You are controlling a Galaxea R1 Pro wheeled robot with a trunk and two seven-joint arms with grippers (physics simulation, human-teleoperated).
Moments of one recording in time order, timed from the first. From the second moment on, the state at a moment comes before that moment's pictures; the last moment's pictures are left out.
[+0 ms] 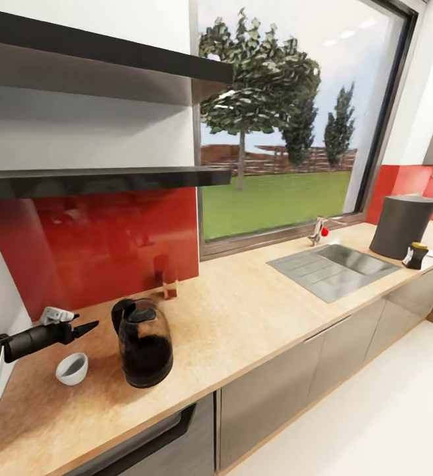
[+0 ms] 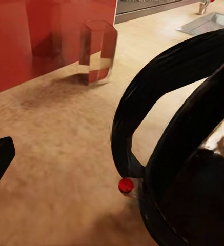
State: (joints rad) left arm -0.70 0.32 0.64 -0.83 -0.39 0.22 -1.17; right arm -0.18 -0.05 0.36 -0.12 -0.20 -0.03 0.11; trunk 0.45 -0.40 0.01
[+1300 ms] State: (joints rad) left arm -0.69 0.30 0.64 -0.82 -0.44 0.20 -1.17; right arm -0.18 -0.05 0.36 -0.12 -0.20 -0.03 0.11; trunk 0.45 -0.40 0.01
